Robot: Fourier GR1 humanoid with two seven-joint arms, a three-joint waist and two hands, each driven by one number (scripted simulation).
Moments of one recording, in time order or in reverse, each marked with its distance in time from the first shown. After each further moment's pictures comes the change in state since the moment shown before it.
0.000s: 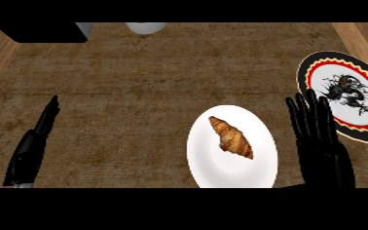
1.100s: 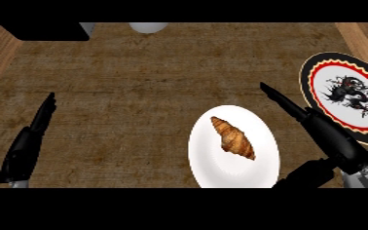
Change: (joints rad) left arm -0.012 -0.008 0.046 -0.006 -0.023 -0.048 0.011; right arm -0.273 -0.364 0.079 -0.006 0.317 0.229 0.602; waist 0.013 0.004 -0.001
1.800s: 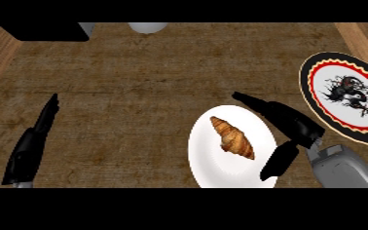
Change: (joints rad) left arm 0.011 -0.050 0.022 -0.029 -0.054 -0.015 0.023; right arm -0.160 0.080 0.108 0.275 0.238 0.196 -0.009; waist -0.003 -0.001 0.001
